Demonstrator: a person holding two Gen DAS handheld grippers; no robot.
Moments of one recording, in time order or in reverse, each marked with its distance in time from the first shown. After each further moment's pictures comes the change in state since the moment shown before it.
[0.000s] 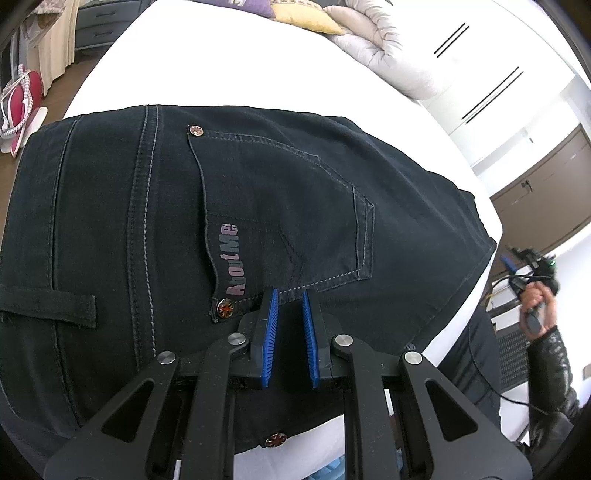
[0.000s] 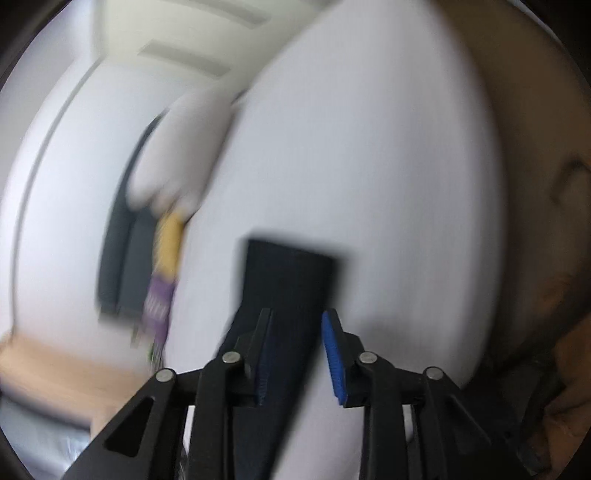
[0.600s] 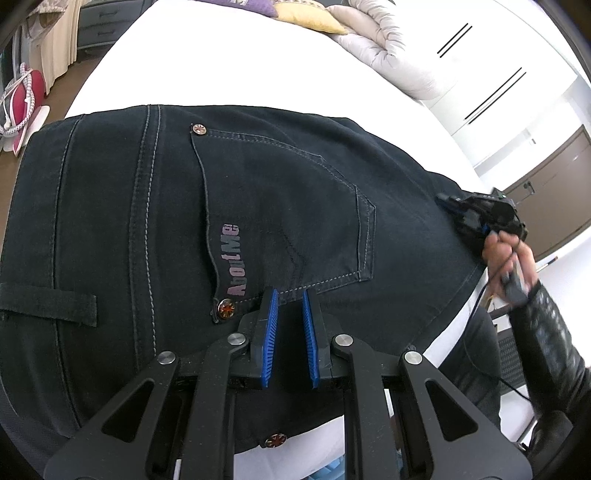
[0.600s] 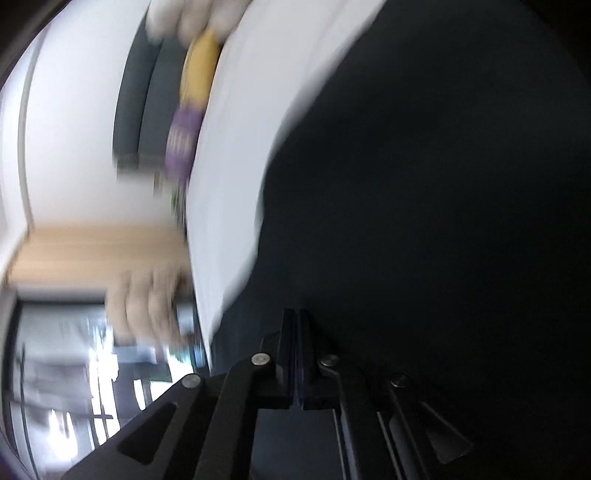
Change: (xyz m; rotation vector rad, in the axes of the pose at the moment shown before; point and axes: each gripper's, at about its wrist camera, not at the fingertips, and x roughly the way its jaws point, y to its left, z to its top) left arm 0.000 -0.001 0.002 -0.005 0.010 0.009; right arm 0.201 0.062 -0.074 -0.021 0.492 0.098
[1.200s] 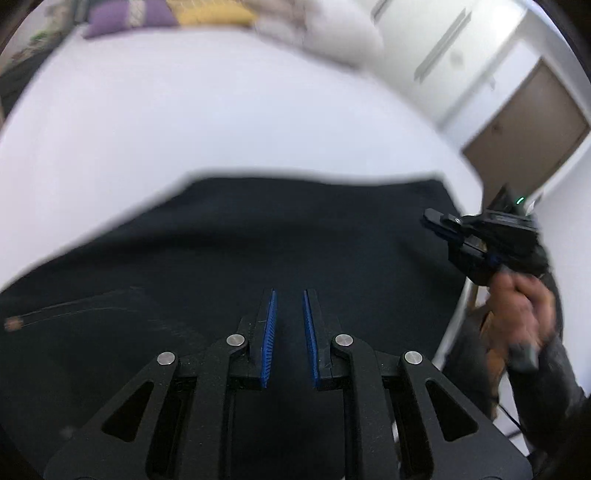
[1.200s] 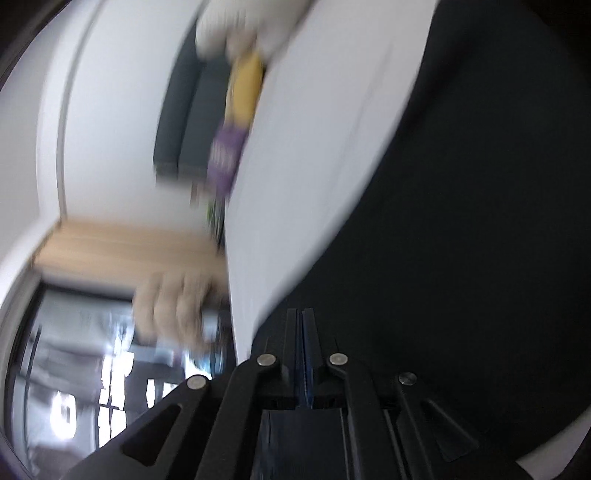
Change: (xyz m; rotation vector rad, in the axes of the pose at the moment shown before) left arm 0.093 -0.128 0.096 0.268 0.087 -0.043; right arm -0.021 0.021 -0.071 -0.129 0.074 0.119
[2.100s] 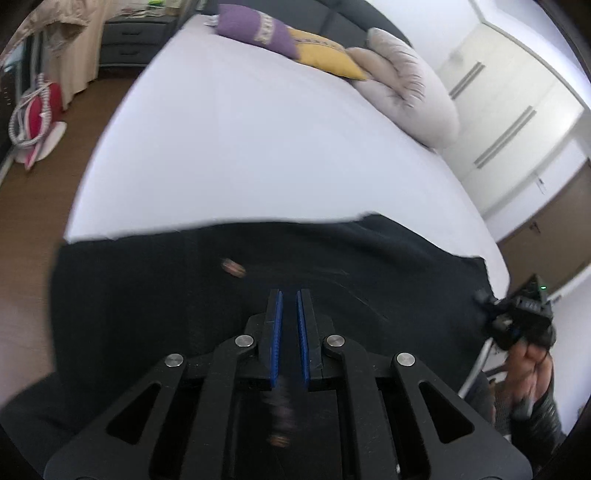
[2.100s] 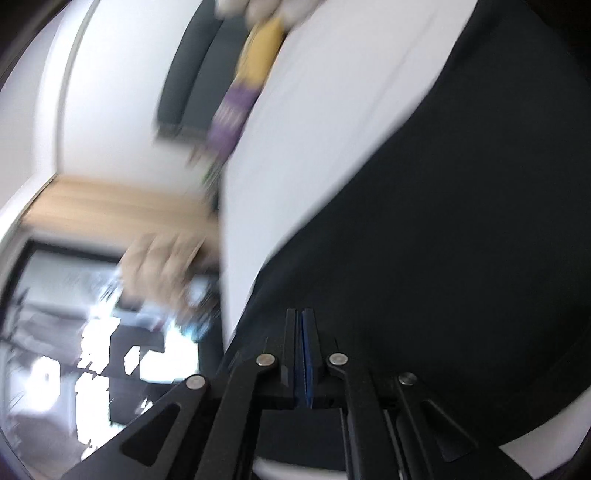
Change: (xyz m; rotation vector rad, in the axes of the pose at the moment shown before) left arm -0.093 0.124 -0.074 -0.326 -0.236 0.063; right arm 0.021 0.030 -0.064 -0.078 0.102 0.009
